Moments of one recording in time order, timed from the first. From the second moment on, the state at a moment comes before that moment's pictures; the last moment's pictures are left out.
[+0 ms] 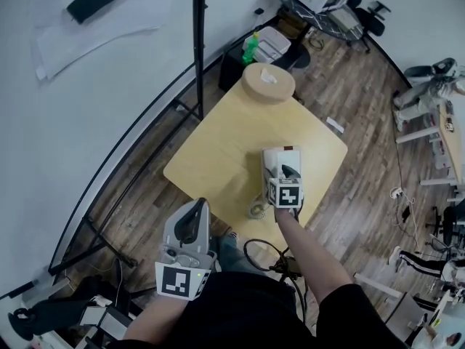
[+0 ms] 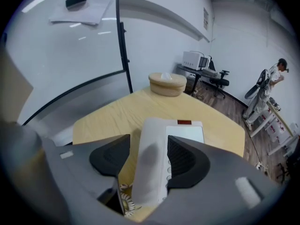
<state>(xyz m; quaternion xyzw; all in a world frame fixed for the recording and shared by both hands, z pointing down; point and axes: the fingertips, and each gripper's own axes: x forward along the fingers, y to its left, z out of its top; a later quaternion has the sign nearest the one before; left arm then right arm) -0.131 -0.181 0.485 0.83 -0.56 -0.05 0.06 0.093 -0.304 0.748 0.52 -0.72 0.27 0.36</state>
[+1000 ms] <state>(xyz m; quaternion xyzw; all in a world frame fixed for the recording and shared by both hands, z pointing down) -0.053 -0.186 0.380 0.88 -0.46 -0.09 -0.02 0.097 -0.187 0.433 0.56 -0.82 0.02 0.09</state>
